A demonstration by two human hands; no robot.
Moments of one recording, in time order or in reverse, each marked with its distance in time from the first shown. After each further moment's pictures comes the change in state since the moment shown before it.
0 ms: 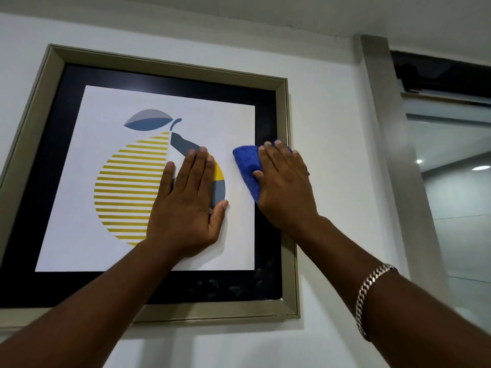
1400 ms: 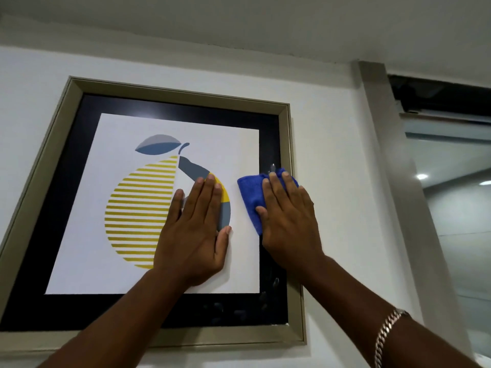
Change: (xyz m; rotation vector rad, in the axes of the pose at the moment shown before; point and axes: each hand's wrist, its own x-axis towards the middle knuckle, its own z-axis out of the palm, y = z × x) left_hand -0.007 0.005 -0.007 -0.008 -0.046 0.010; right_hand -0.024 -0.003 0.008 -0.041 0.123 -0.050
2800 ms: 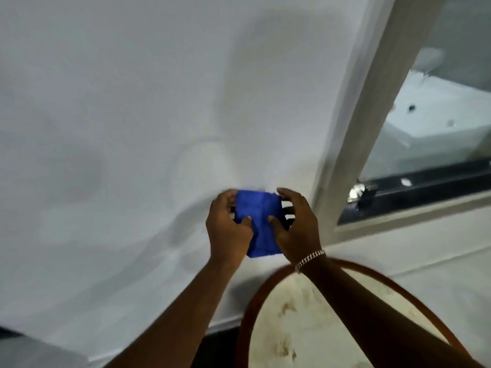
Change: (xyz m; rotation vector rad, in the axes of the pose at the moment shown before) left_hand -0.518 0.323 -0.006 -1.143 -0.783 -1.259; right_hand -0.633 -0.050 -0.096 0.698 -0.734 1.027
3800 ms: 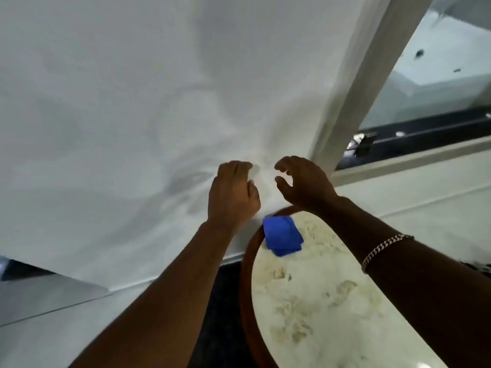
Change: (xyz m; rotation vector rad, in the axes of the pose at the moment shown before) left_hand -0.031 -0.012 -0.037 0.665 -0.222 0.462; right_hand -0.009 -0.020 -0.022 -0.607 -0.388 -0.145
